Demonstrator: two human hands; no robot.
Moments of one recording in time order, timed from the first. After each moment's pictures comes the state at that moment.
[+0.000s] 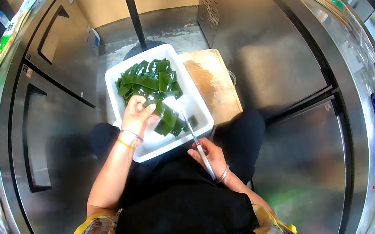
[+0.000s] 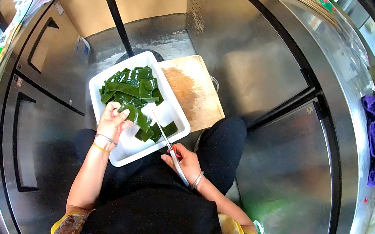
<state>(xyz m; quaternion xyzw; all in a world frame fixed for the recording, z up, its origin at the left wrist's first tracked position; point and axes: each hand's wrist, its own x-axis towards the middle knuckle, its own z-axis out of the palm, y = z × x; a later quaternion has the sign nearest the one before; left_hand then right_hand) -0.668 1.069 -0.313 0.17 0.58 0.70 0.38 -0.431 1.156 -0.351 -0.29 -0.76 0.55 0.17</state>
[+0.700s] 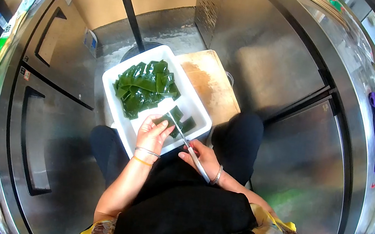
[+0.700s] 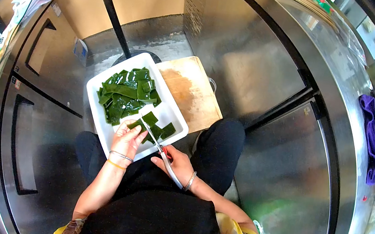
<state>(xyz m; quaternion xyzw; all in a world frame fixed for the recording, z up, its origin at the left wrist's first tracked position) -0.615 1.070 -0.335 0.04 0.41 0.79 0.45 -0.442 1.148 -0.336 -0.27 -0.75 0.59 0.13</state>
